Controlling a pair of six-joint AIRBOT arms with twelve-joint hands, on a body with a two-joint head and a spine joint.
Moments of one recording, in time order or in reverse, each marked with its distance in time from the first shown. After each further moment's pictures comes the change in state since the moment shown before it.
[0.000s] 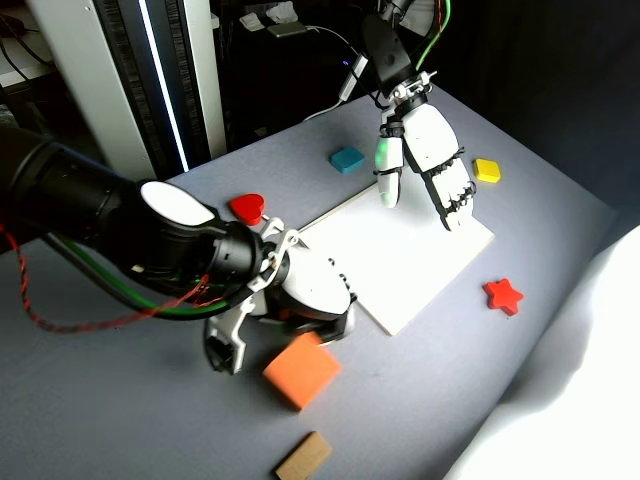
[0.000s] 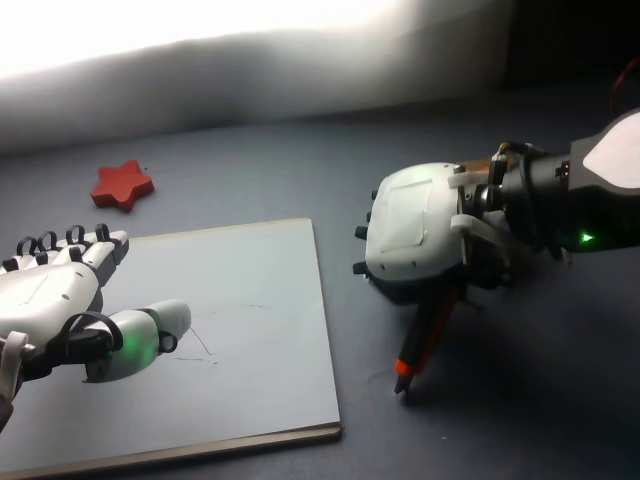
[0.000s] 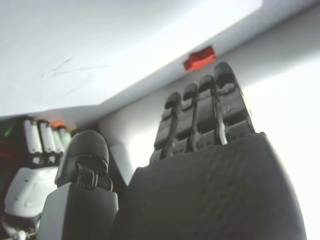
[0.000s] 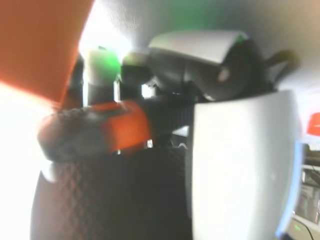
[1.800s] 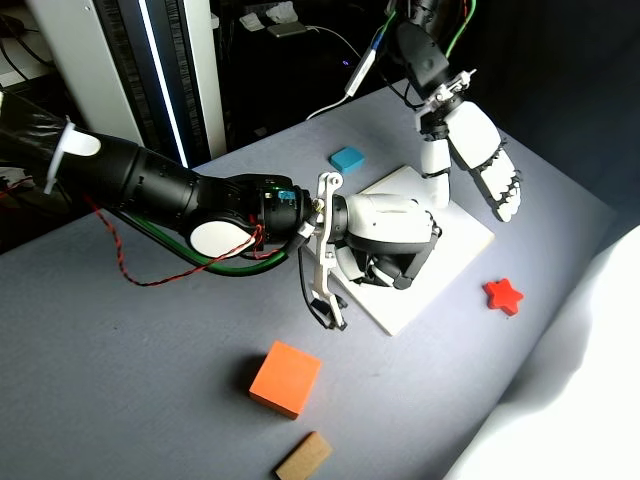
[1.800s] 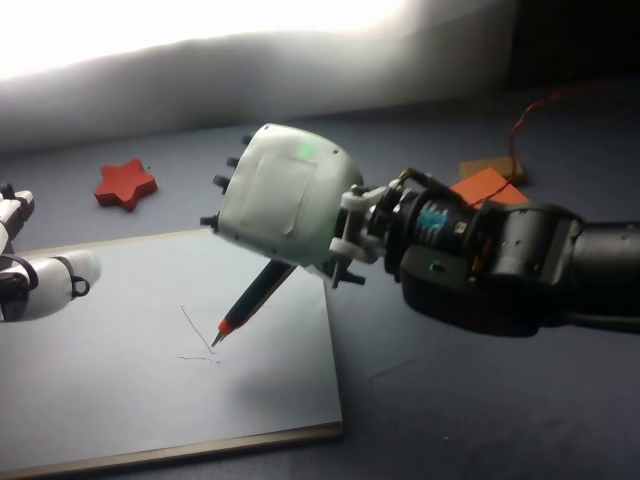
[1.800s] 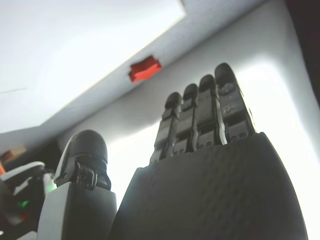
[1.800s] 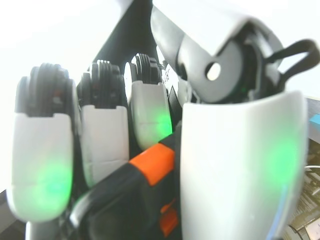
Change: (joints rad) left arm 0.005 0.045 0.164 -0.056 0.070 -0.002; right arm -0.085 -0.228 0.056 1.802 0.227 -1.882
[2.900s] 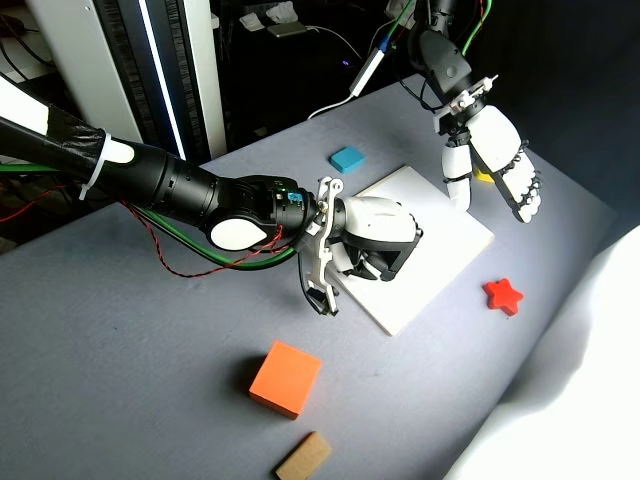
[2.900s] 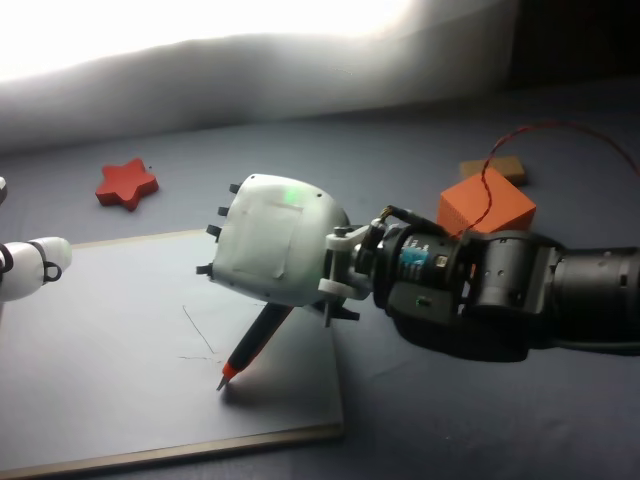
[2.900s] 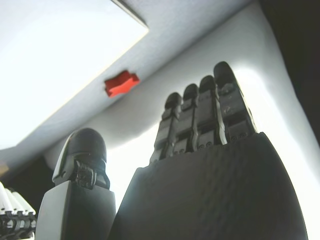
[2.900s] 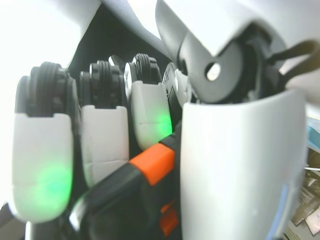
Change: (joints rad) left arm 0.001 0.000 0.083 -0.011 0.052 0.021; right arm -0.036 -0.031 0.020 -0.085 -0.043 0.061
